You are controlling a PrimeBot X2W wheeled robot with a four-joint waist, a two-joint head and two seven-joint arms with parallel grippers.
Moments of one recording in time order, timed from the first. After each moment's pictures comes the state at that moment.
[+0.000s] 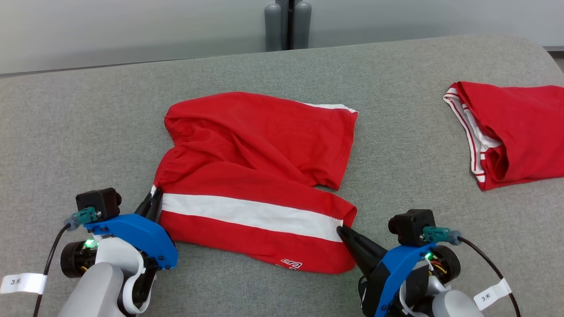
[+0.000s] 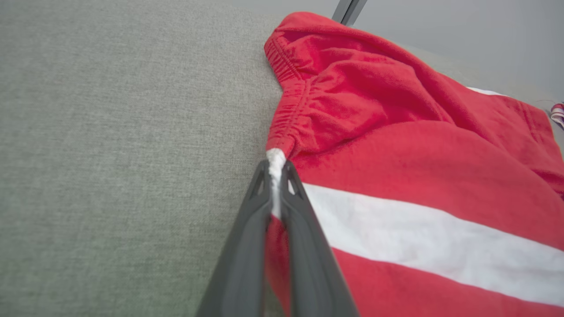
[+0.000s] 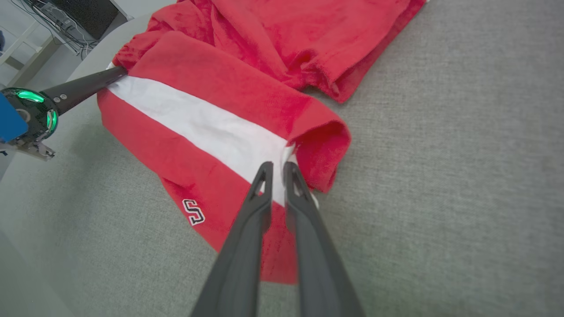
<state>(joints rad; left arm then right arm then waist) -0.32 0.29 -0.32 0.44 -0.65 0.02 0.11 -0.15 -0.05 0.30 0.10 0.37 0.13 0.34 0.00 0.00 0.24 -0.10</state>
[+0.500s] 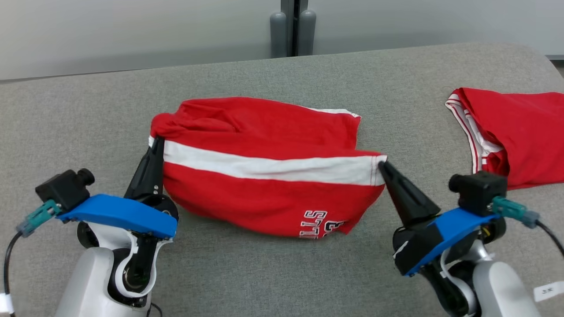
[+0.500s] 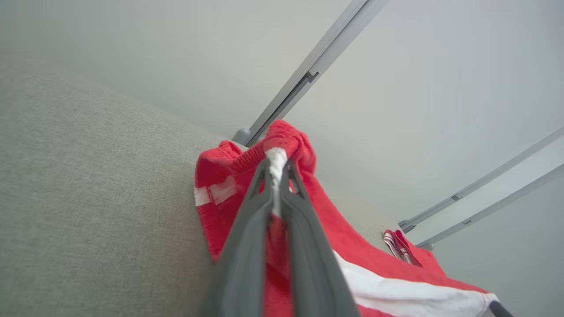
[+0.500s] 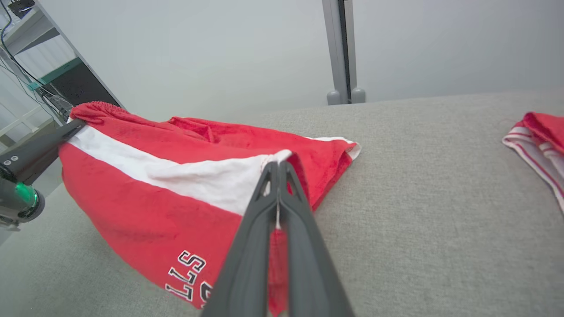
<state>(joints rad) -0.30 0.20 -0.20 0.19 -0.89 -0.08 0.02 -0.20 -0.05 0.15 -0.02 0.37 0.13 0.23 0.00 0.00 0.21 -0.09</state>
